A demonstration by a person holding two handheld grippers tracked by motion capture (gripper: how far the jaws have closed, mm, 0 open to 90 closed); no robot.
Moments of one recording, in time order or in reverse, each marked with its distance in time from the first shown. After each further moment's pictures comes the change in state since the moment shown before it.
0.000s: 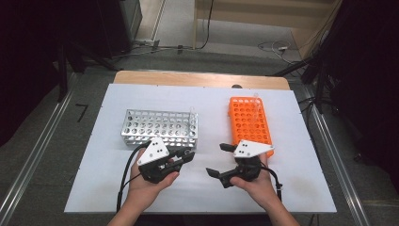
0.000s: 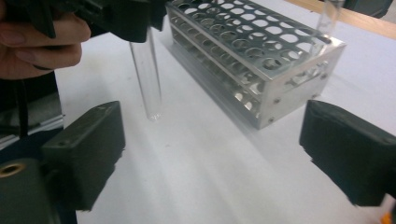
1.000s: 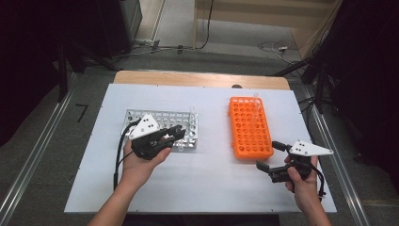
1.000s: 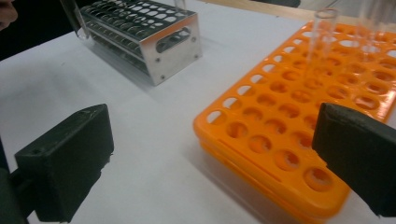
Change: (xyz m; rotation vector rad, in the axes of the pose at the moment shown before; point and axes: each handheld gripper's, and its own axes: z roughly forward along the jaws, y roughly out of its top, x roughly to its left) left arm 0.047 0.032 0.000 -0.025 0.081 -0.019; right arm -0.067 -0.057 -0.098 -0.057 -0.205 0.155
